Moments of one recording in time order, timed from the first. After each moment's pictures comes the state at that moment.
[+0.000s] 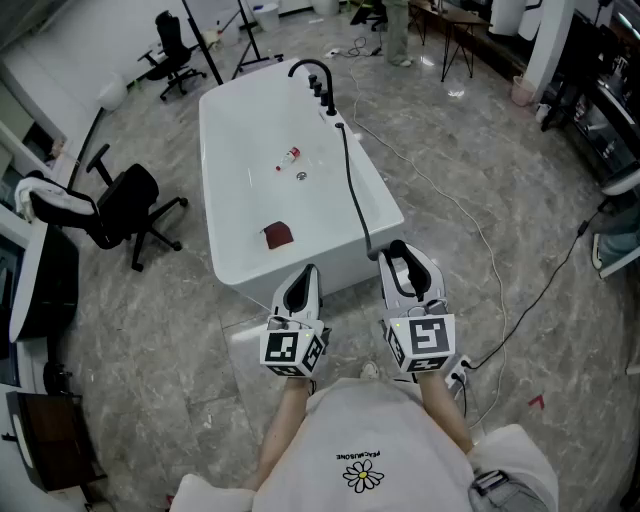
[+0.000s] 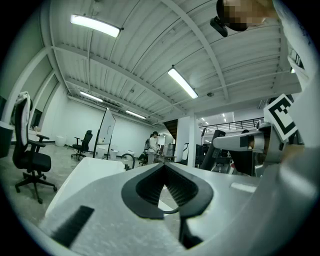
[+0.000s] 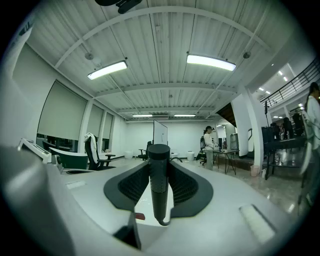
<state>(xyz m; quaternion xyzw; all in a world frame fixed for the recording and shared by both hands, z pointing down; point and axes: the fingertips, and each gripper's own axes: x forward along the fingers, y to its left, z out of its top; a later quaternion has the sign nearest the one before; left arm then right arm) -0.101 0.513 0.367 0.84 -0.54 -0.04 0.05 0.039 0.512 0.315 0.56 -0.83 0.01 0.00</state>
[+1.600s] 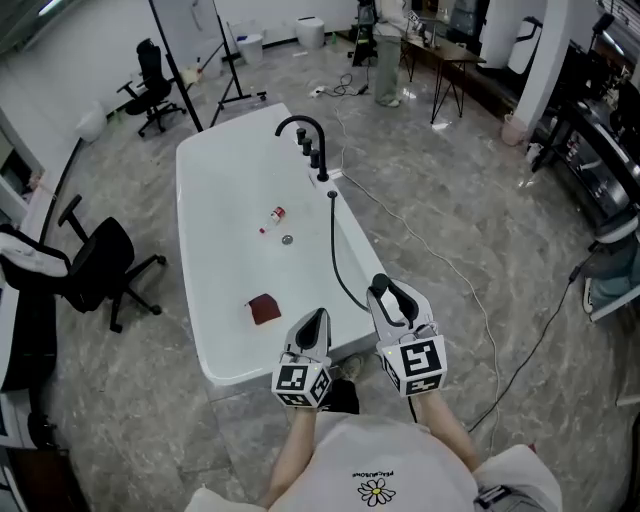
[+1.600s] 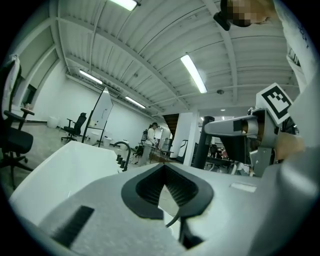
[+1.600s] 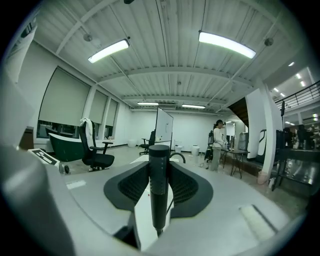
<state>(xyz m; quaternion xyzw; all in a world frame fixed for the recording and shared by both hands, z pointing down) -0.086 0.271 0.425 0.86 -0.50 -0.05 0.12 0.017 0.266 0.331 0.53 -0.84 0.00 0.07</state>
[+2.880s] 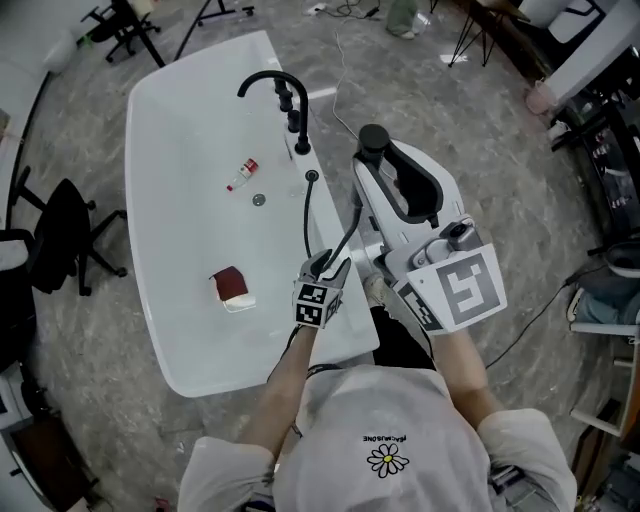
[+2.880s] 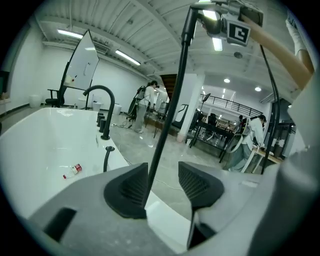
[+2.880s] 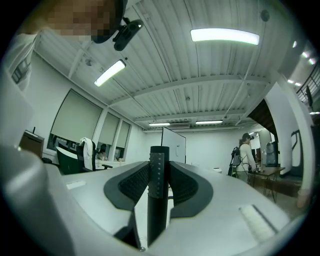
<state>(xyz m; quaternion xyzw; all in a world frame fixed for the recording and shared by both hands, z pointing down) 0.055 -0.043 0.614 0.86 -0.43 0.13 0.23 0.050 -0.086 0.185 0.42 -0.90 -0.07 -0.04</state>
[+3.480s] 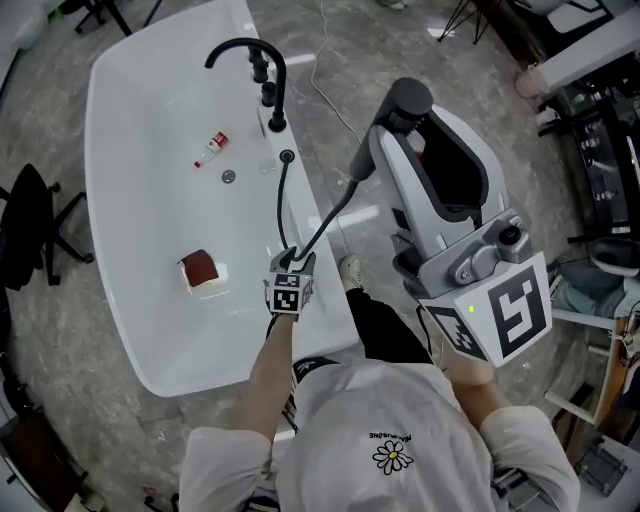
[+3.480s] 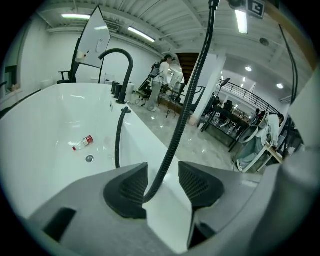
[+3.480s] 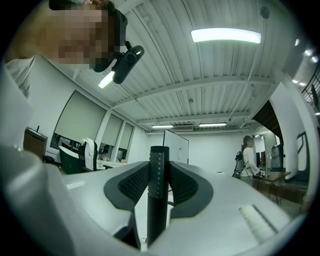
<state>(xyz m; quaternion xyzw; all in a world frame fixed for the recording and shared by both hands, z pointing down) 0.024 -0.049 0.735 0.80 -0.46 0.22 0.32 0.056 -0.126 0.167 0.41 -0.91 -0.07 -0.05</state>
